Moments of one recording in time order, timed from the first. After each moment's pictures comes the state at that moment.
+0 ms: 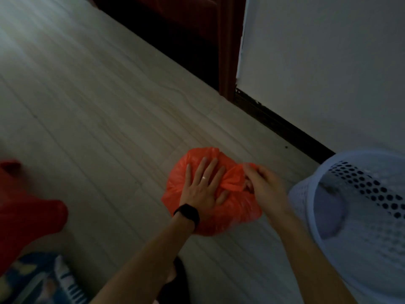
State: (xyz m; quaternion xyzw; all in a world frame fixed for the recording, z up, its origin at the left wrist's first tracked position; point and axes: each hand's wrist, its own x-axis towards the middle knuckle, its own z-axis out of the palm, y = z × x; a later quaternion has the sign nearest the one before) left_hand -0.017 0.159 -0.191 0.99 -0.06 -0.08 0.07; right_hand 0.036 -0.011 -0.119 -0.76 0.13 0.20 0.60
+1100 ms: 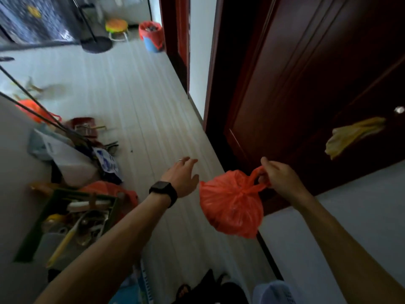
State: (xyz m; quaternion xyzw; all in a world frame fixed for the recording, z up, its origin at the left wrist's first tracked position) left_hand 0.032 0.495 0.589 0.93 0.26 -0.07 0.26; right_hand 0.189 0.256 0.669 -0.88 -0.15 0.26 0.37
